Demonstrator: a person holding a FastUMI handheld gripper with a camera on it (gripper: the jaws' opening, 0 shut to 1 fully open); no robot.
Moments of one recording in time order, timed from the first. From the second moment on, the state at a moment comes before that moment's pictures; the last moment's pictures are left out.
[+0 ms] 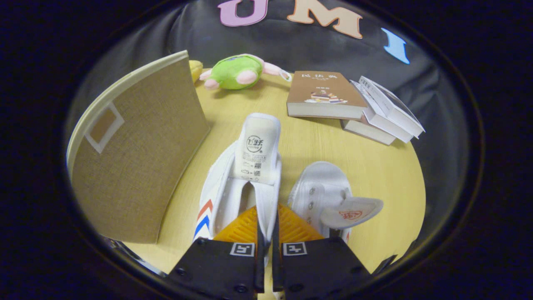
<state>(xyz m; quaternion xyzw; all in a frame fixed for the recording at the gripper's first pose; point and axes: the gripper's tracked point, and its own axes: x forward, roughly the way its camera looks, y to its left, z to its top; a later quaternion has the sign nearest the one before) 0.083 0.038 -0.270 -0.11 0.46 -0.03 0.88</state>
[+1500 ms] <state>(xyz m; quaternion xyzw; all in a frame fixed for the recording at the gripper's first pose) 0.083 0.110 -0.097 0.06 0.33 0.06 0.94</state>
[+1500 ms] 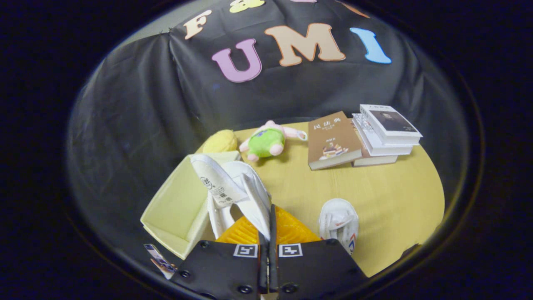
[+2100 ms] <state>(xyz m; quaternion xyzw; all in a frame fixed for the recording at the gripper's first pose) 0.109 0.247 -0.095 0.21 0.44 0.11 0.86</state>
